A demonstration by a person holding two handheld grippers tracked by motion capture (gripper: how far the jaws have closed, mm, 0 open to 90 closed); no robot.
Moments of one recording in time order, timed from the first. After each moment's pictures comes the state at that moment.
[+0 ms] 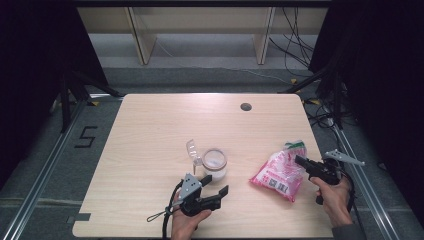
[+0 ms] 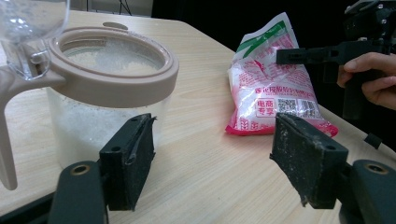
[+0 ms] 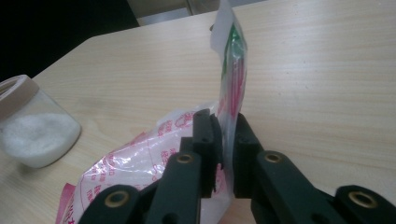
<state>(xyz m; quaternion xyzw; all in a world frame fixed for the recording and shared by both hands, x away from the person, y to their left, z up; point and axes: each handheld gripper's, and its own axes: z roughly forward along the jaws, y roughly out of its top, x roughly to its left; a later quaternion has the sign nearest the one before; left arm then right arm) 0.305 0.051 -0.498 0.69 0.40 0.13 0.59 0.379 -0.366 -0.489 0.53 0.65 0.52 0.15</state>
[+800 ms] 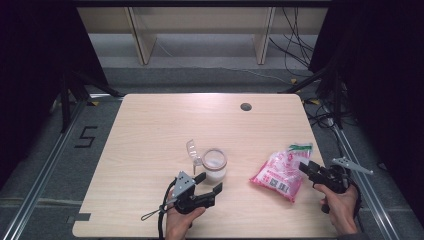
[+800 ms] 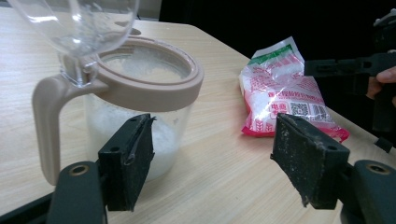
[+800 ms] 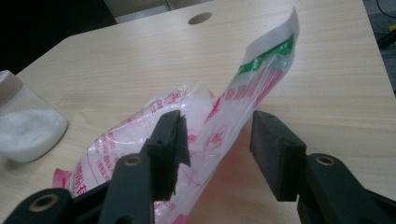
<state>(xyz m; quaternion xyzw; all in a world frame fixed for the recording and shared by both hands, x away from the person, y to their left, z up) 0.308 0.067 -0.495 0.68 0.41 0.14 0.59 0.354 -0.373 -0.488 0.56 0.63 0.50 0.17</state>
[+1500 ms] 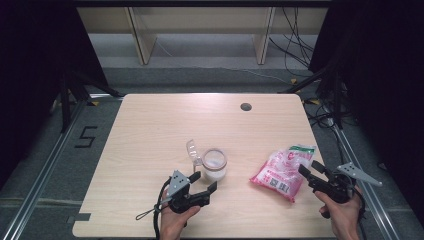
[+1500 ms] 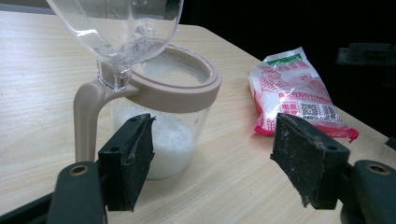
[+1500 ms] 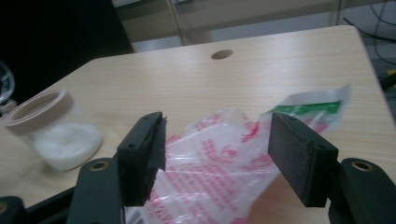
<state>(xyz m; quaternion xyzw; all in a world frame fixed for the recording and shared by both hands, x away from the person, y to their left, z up) 0.309 0.079 -0.491 0.68 0.42 0.15 0.58 0.320 -0.355 -0.462 0.52 0.63 0.53 0.20</state>
